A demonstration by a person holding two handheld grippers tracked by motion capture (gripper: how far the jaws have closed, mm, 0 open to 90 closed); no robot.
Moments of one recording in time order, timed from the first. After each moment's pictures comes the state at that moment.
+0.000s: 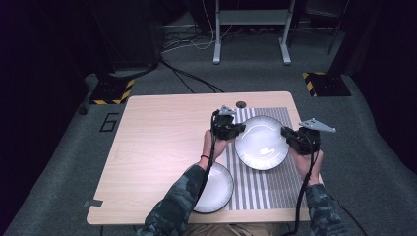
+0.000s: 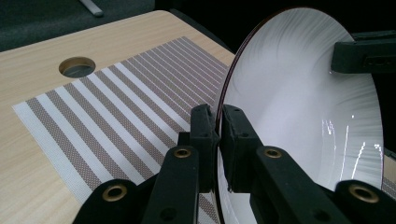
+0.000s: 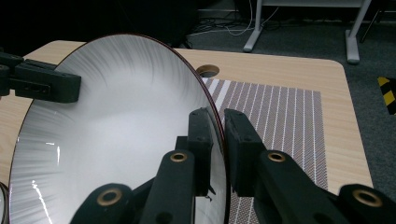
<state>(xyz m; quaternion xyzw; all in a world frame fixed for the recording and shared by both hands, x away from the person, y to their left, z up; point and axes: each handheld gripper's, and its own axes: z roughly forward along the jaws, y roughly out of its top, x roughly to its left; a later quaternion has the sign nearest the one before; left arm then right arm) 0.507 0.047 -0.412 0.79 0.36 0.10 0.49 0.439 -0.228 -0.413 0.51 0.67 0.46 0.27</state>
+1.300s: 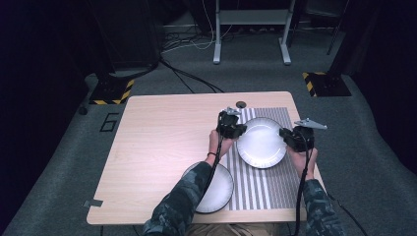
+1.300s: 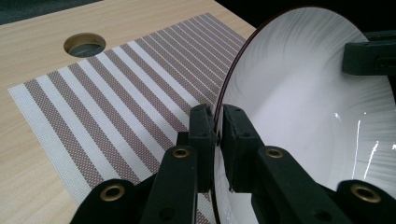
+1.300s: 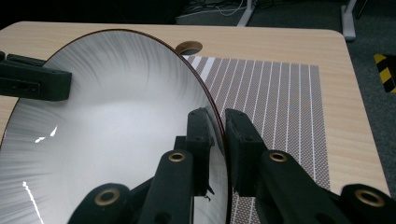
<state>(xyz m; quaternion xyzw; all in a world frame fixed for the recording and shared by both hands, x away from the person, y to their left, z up) 0.534 0.028 -0.444 0.80 0.38 0.11 0.45 0.473 -0.234 -0.450 0.54 0.68 0.43 0.25</state>
